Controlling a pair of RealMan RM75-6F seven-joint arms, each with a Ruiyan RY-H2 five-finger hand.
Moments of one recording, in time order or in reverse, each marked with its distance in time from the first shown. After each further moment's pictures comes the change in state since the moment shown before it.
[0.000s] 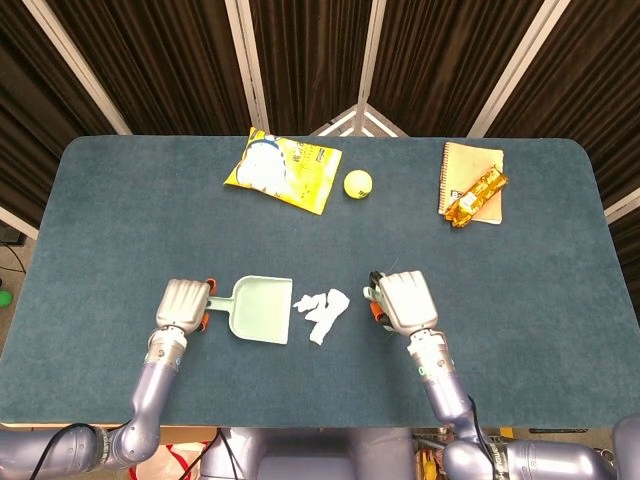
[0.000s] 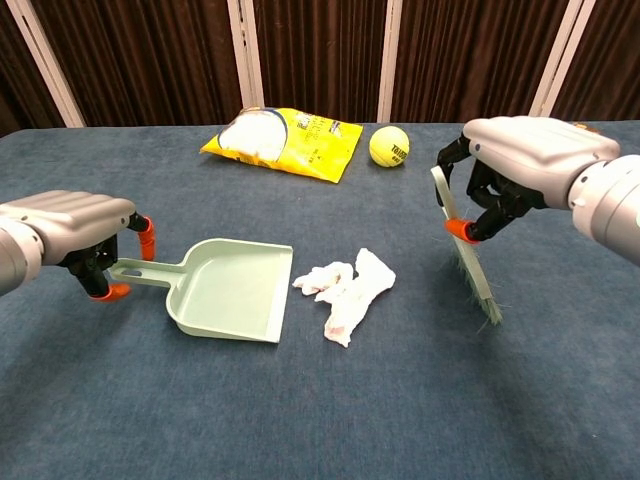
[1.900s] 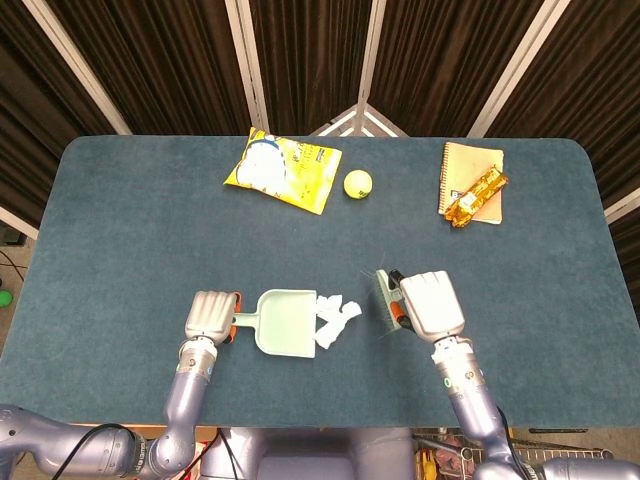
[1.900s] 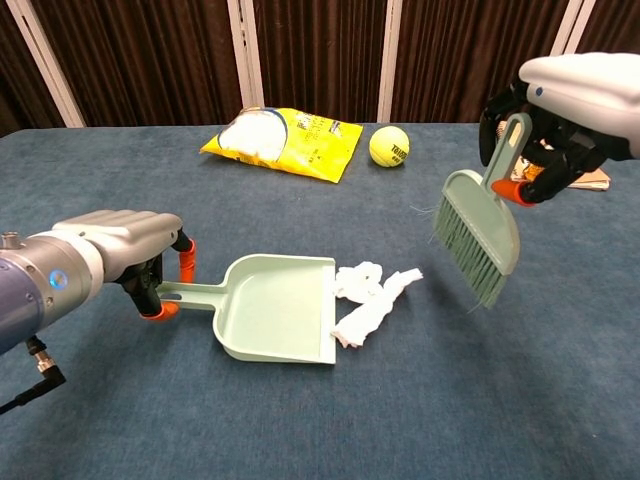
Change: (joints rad) left arm -0.113 -0.131 -0.015 -0.074 -0.178 0.164 0.056; right arm -0.038 0.183 -0.034 -0.224 -0.060 0.090 -0.045
